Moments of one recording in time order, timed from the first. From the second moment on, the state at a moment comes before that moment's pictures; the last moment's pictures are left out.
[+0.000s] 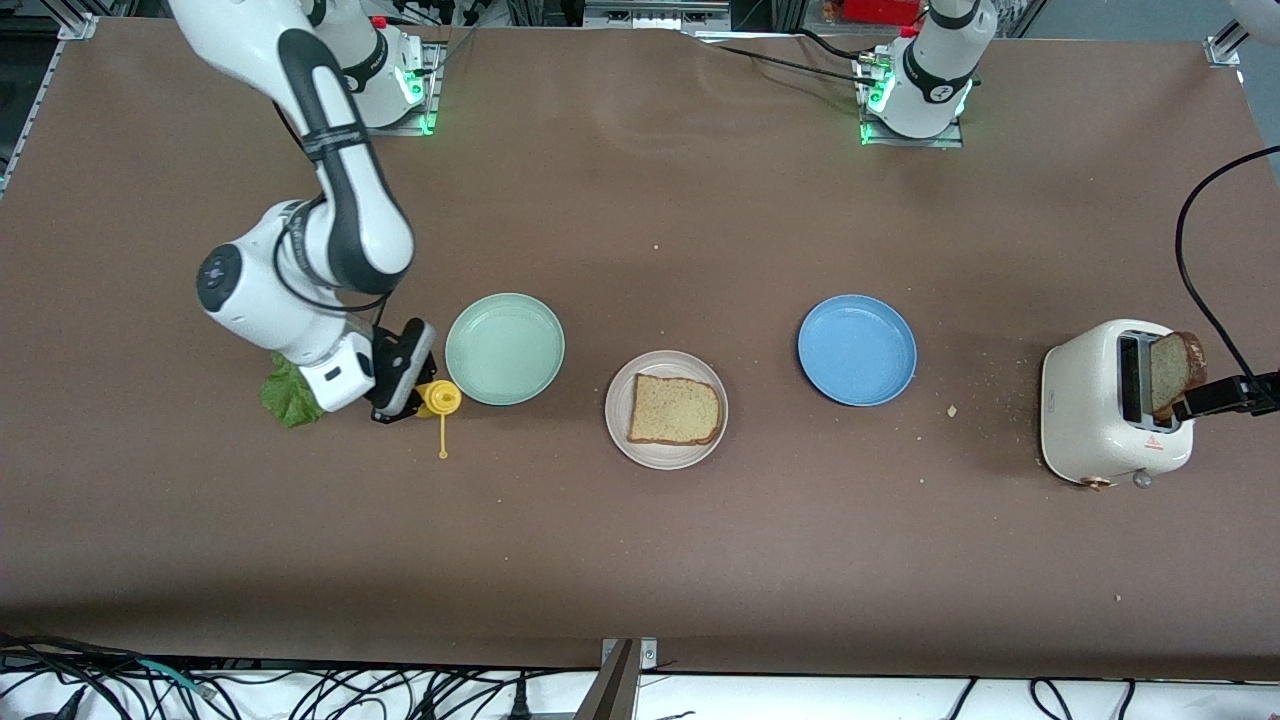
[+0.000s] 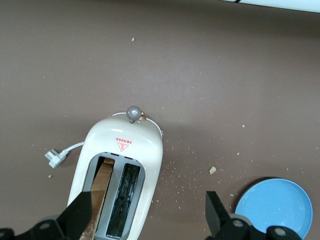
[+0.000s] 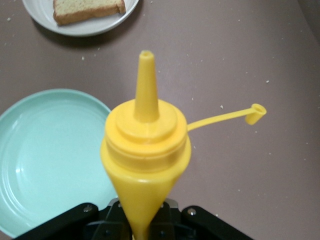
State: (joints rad) left arm -0.12 0.51 0.52 -1.29 -0.31 1.72 0.28; right arm 0.65 0.45 -0.37 -1.88 0.61 2.44 -1.36
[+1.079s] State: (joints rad) left arm -0.10 0.50 0.52 -1.29 -0.31 1.71 0.30; right arm 1.01 0.73 -0.36 -1.39 -0.26 1.93 -0.45
